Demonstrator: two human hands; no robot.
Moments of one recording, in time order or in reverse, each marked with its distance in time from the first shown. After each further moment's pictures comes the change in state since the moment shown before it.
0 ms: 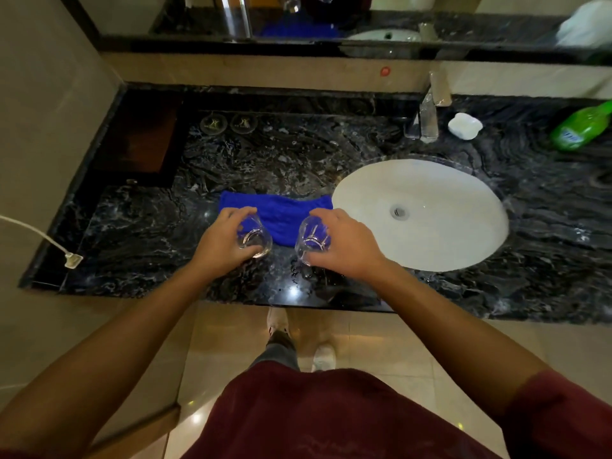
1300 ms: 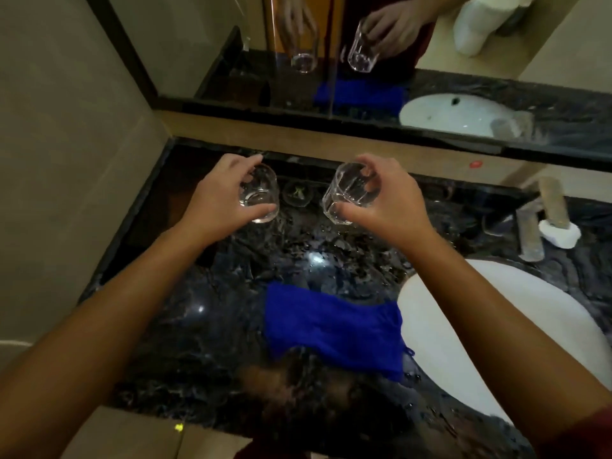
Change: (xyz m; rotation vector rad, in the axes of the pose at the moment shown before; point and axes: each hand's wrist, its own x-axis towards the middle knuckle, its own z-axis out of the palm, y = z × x) left_hand 0.220 -0.066 -0.182 0.004 0.243 0.138; right_hand 0.269 -0.084 -0.102 0.102 0.303 -0.094
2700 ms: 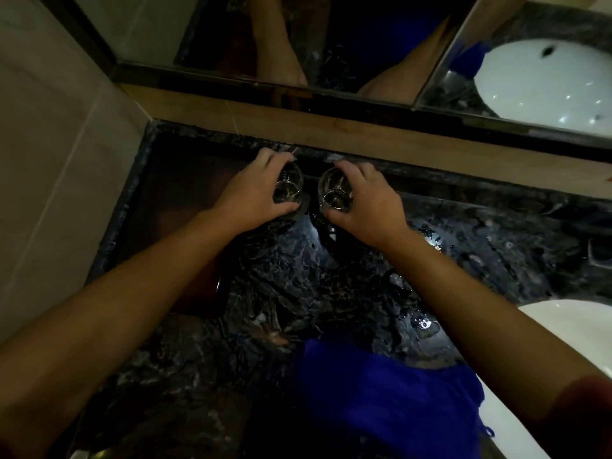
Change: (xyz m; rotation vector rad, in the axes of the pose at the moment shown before) left_hand 0.129 -0.165 0.091 0.120 -0.300 -0.061; right_hand 0.154 0.058 0.197 -0.286 -0.294 0.077
